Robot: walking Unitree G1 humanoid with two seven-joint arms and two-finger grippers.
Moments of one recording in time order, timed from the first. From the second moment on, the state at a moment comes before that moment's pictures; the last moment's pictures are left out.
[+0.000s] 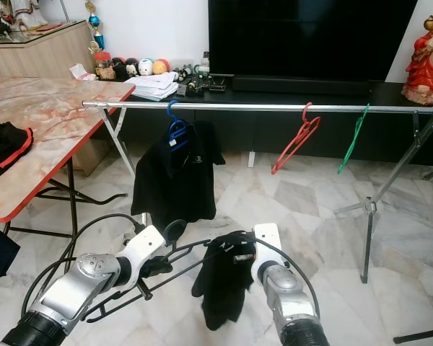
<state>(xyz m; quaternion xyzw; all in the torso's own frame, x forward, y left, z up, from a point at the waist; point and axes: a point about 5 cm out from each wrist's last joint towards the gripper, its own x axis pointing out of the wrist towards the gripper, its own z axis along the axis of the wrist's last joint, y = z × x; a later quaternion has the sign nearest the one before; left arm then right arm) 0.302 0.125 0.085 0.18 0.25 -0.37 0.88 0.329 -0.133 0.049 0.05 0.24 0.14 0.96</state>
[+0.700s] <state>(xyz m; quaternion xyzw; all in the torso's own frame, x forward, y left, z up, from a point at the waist) 0.282 0.117 0.101 0.15 0.22 -0.47 0.85 0.350 -0.144 0.081 0.02 0.16 0.14 0.98</state>
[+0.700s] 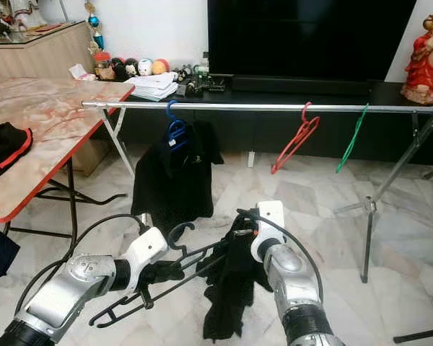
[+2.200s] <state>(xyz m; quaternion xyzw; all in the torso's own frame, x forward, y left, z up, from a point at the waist) 0.313 0.114 0.100 0.13 0.18 -0.34 0.91 0.315 -0.102 0.122 0.02 0.09 0.44 0.89</state>
